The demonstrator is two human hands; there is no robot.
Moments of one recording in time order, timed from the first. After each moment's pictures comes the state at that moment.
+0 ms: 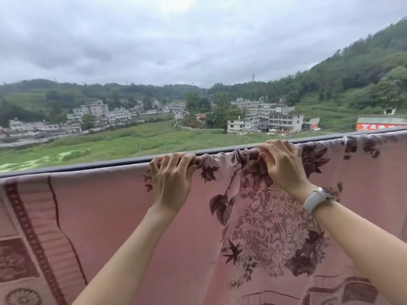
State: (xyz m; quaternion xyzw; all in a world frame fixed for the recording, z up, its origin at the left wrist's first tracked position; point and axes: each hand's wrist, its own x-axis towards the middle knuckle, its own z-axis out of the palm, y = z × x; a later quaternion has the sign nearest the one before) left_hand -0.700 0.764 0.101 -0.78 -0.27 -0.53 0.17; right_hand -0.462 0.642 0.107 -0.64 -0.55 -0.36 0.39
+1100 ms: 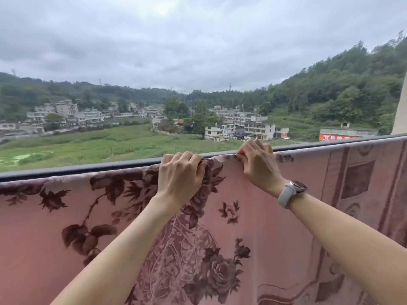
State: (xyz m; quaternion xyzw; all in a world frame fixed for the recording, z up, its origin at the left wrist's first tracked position) left_hand -0.428 0.655 0.127 -0.85 -0.24 -0.44 0.15; right_hand -0.240 0.560 0.132 -0.68 -0.55 -0.37 0.32
